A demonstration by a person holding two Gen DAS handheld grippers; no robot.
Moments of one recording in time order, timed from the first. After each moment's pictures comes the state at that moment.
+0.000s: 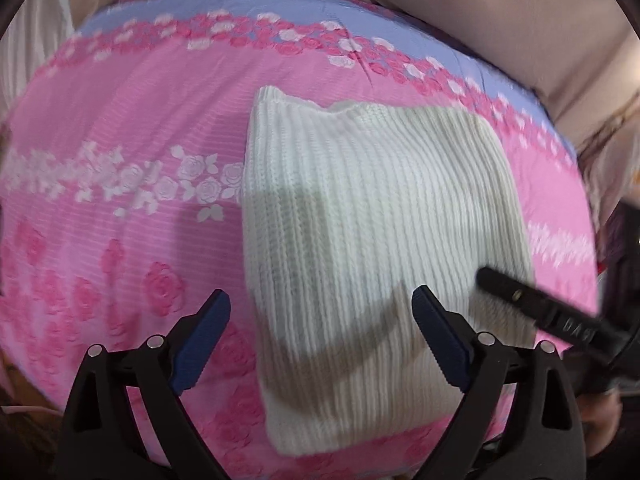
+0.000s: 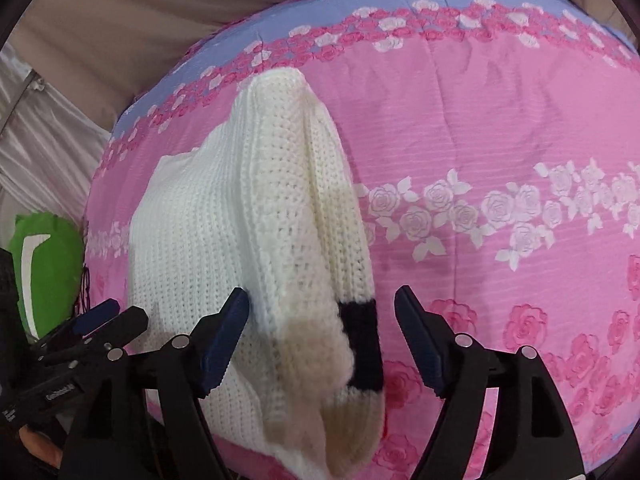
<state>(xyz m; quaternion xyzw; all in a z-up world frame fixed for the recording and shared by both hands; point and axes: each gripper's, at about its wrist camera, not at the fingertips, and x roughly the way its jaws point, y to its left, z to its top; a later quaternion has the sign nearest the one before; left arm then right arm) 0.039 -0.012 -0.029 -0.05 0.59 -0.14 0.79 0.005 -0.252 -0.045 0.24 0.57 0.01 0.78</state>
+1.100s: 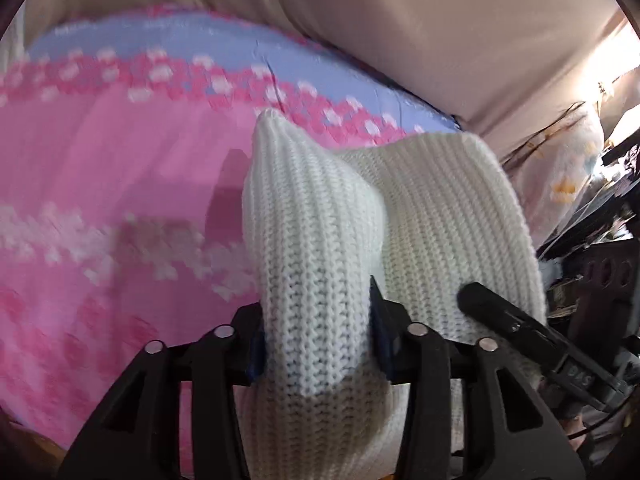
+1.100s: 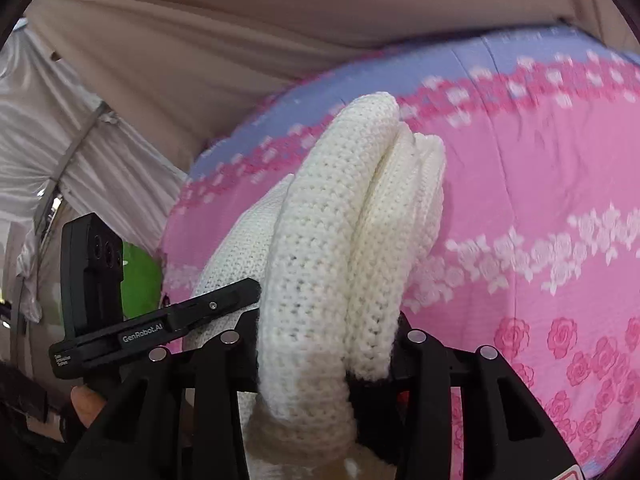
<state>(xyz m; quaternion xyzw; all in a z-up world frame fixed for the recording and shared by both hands) 0.058 0.001 0.053 -0.09 0.56 -0.26 0.78 -0.022 -0.216 0.064 0.27 0.46 0.08 0.84</state>
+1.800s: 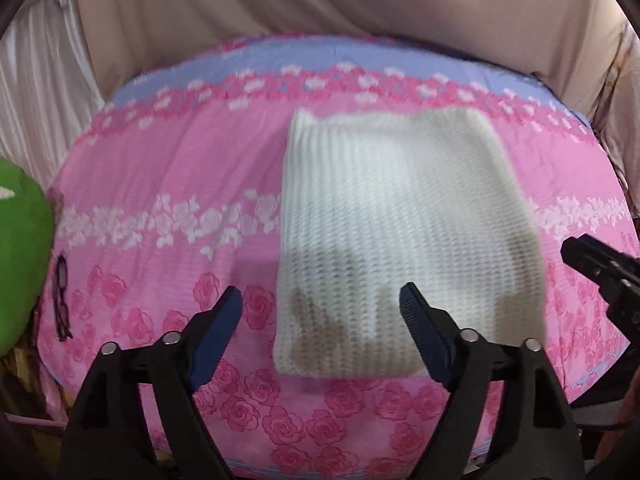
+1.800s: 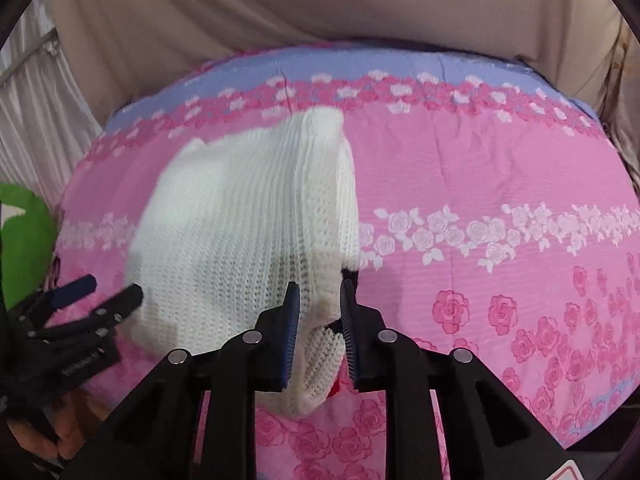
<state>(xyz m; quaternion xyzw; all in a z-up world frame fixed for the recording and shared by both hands) -0.007 0.004 0.022 0.09 0.50 -0.12 0.85 -0.053 -0.180 0.028 0.12 0.49 -0.08 0.86</state>
